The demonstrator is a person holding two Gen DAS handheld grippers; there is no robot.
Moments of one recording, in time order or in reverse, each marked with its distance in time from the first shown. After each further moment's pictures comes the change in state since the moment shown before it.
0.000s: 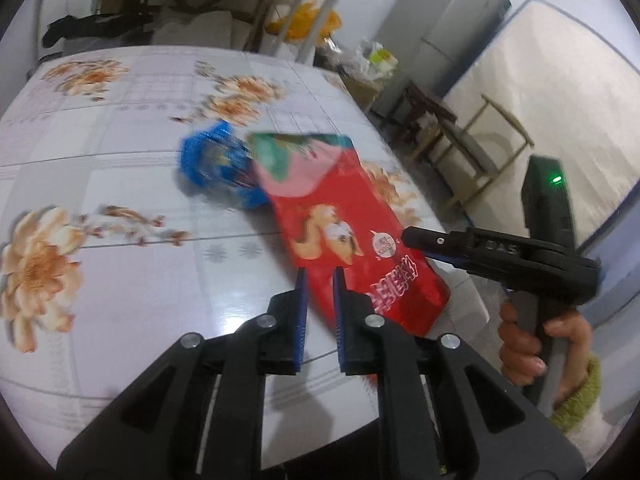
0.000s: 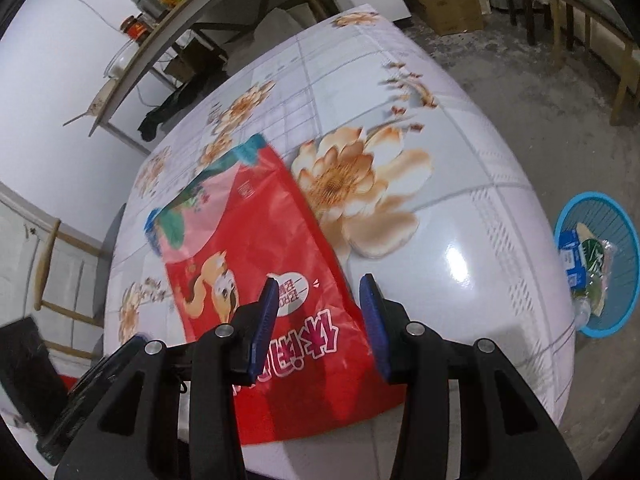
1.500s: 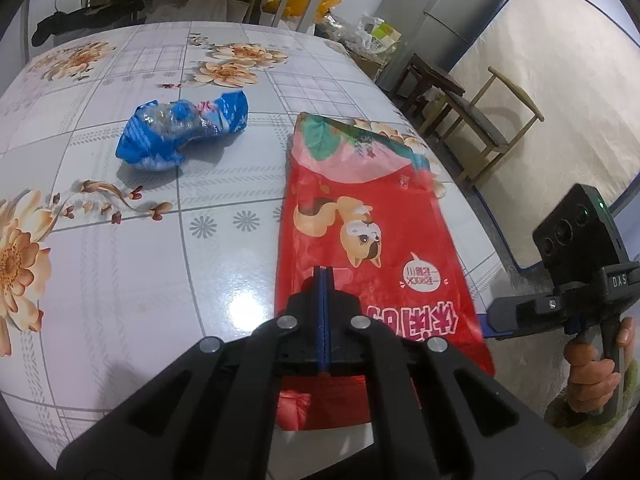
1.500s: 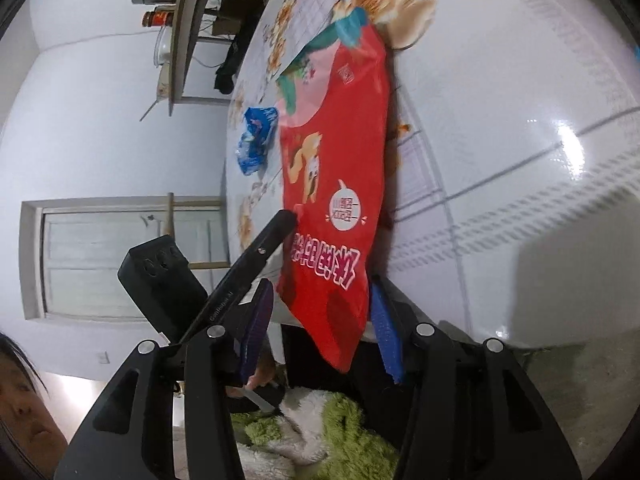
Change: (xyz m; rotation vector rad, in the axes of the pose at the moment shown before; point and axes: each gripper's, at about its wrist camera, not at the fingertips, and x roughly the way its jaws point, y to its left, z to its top) left arm 0.029 0.005 -0.008 0.029 0.069 0.031; right arm 0.019 -0.017 -0.050 0.239 0.350 0.508
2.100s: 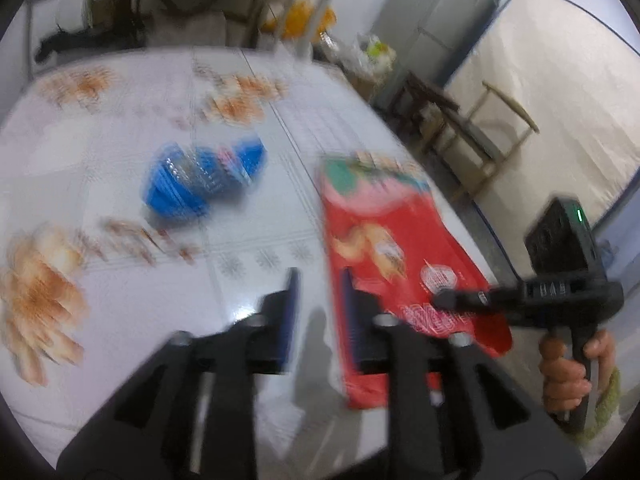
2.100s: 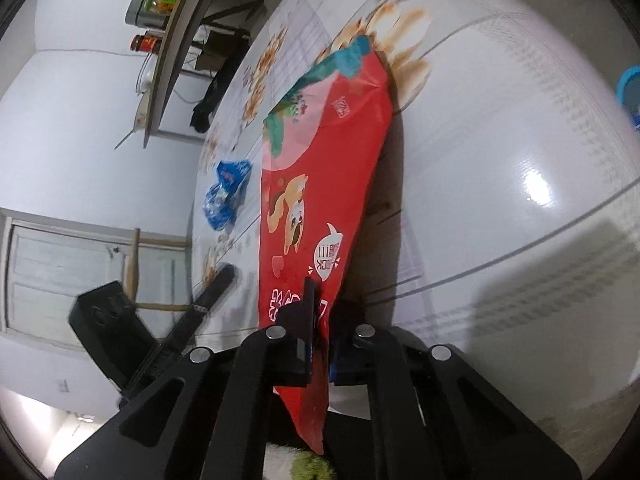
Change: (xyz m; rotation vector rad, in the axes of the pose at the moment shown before) left arm -0.030 0.011 0.017 0.026 -0.116 0.032; right arm -0.018 -0.006 0.011 -0.041 -0.208 -0.164
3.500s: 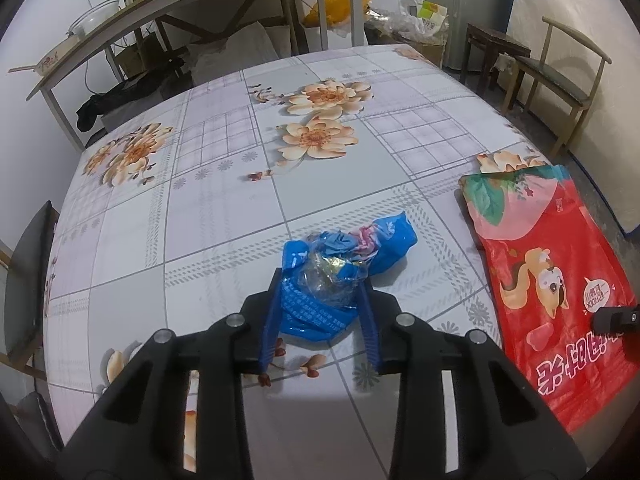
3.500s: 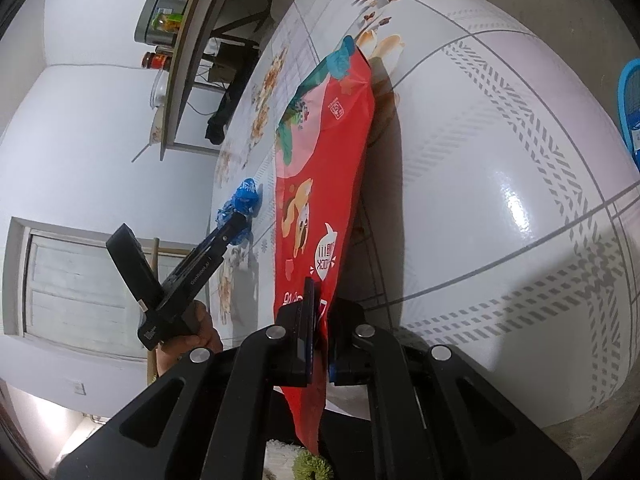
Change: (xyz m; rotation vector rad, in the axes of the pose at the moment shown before) left arm 0.052 0.012 0.050 0.199 0.114 0.372; right arm -0.010 -0.012 0.007 0.025 -0.014 0.102
